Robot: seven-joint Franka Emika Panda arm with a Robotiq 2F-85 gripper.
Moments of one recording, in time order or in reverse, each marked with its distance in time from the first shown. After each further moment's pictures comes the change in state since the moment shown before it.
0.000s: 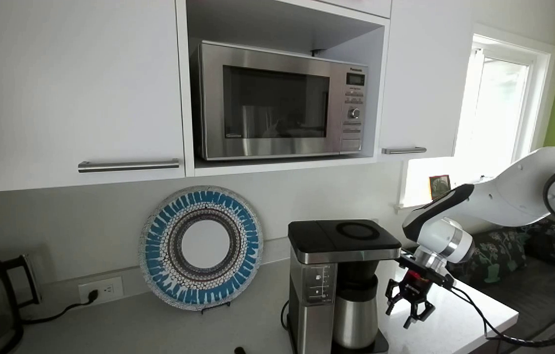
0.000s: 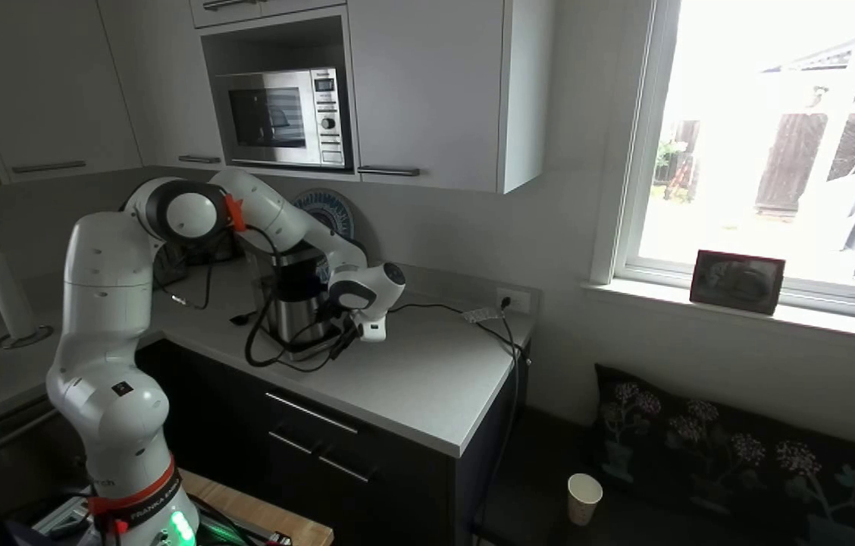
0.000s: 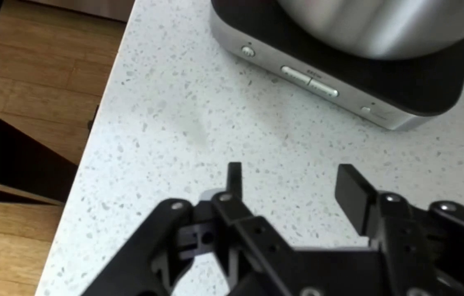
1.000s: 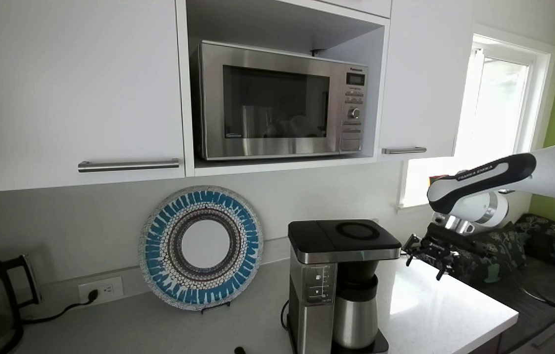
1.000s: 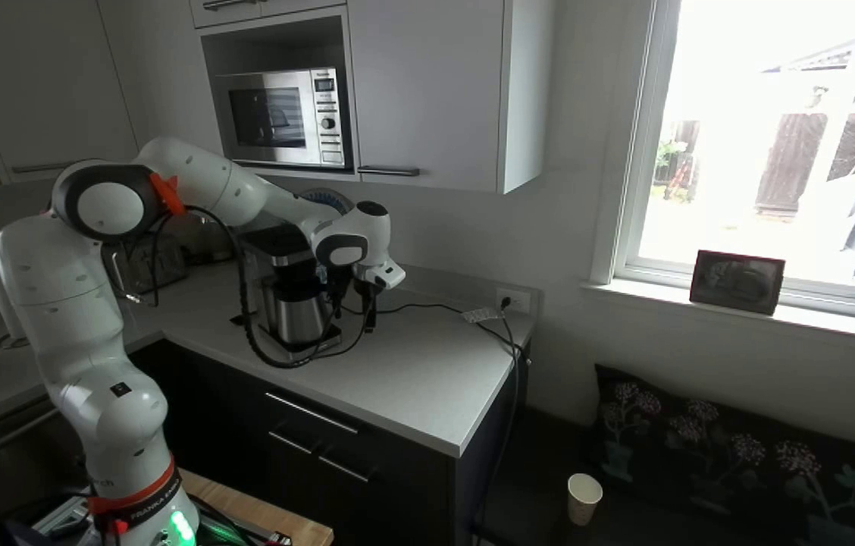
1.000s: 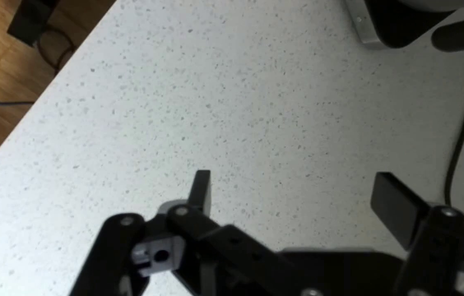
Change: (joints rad) arm -0.022 -0.316 -0.024 -0.061 -0.401 0.193 -0.300
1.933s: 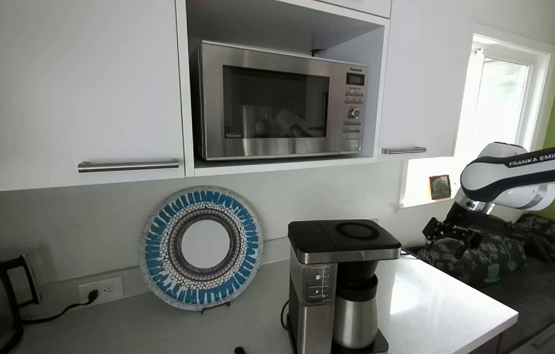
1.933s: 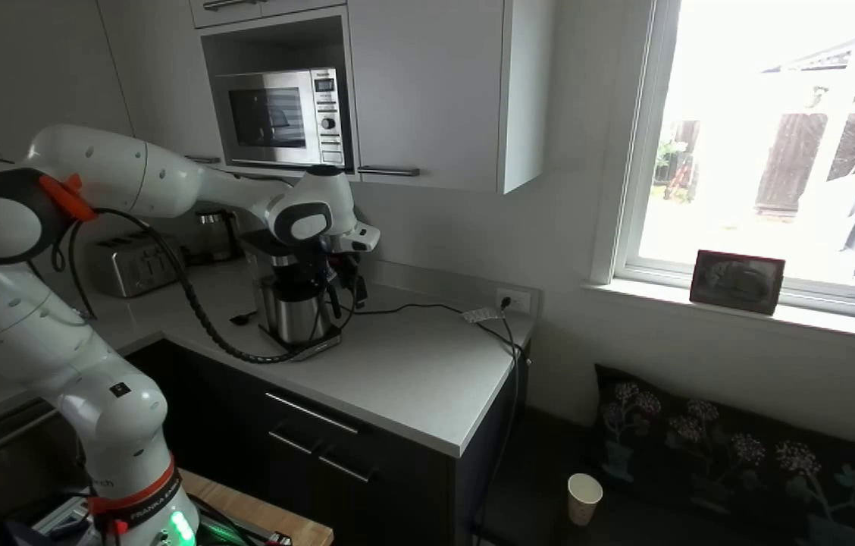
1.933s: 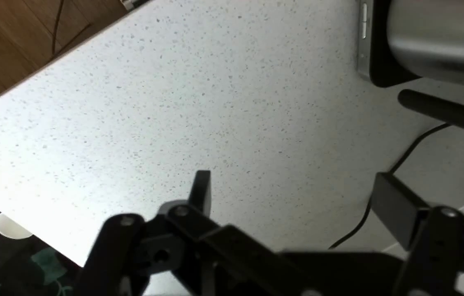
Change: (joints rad) arm -0.004 -0.336 0.021 -0.157 -0.210 0.005 -0.180
